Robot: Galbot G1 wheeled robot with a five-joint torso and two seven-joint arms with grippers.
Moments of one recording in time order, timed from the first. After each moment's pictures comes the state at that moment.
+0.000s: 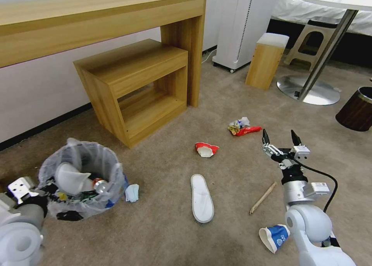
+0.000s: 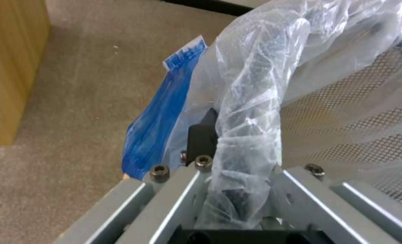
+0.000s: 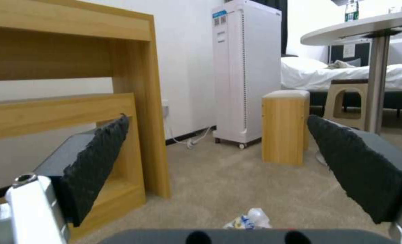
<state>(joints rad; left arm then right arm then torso) 1.50 -1.30 -1.07 -2.19 -0.98 0.60 -0.52 -1.34 1.27 0.63 1.95 0.37 0.18 0.01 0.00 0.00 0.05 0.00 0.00</state>
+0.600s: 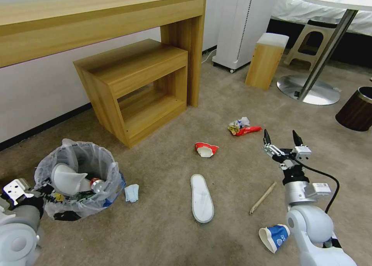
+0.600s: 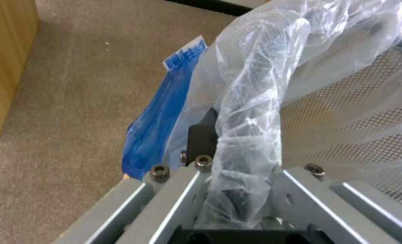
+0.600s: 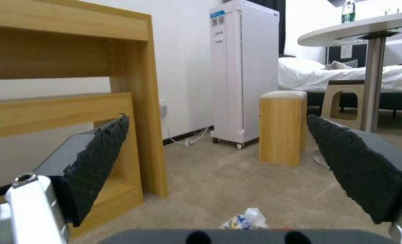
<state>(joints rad) 1.49 -1.31 -1.05 -2.19 -0.98 0.59 -0.51 -1.35 1.27 0.64 1.96 0.37 0.18 0.01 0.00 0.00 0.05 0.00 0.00</state>
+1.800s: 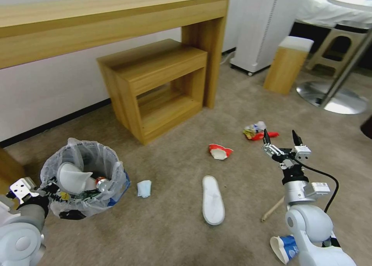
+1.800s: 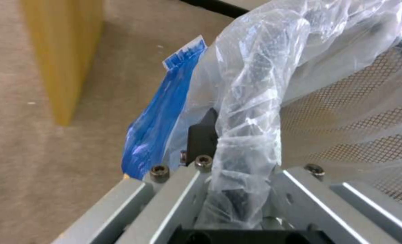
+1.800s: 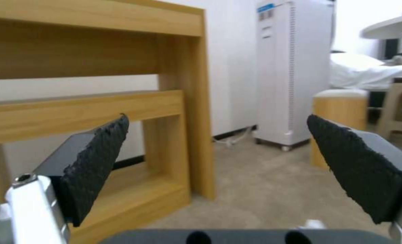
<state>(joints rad) 1.49 -1.32 -1.02 -2.19 -0.99 0.59 -0.50 -1.34 1.27 0.63 1.95 0.37 0.18 0.01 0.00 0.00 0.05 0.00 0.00</state>
